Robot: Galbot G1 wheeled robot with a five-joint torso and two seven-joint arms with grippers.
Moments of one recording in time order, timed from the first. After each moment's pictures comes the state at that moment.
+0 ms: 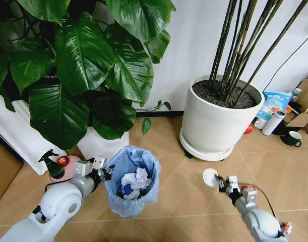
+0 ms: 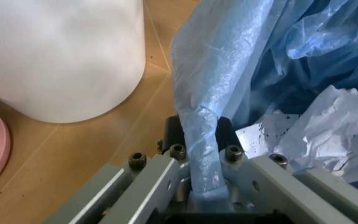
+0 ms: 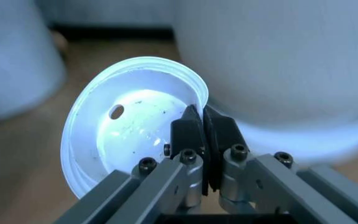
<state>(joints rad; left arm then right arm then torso) 1.26 -0.82 -0.30 -2.10 -0.85 0.68 -0.26 -1.35 1.13 0.60 1.71 0.41 -0.14 -0.27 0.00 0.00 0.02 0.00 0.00</state>
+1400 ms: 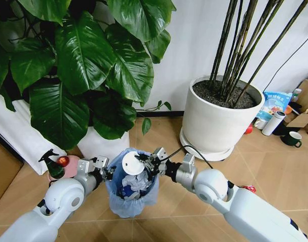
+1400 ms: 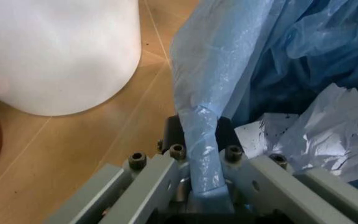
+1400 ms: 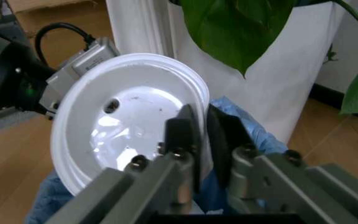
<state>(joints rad) 1.19 -0.82 -0.25 -2.05 -0.89 0.73 -0.26 -0.86 0.92 -0.22 1.99 0.64 -0.29 -0.15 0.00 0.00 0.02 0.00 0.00</state>
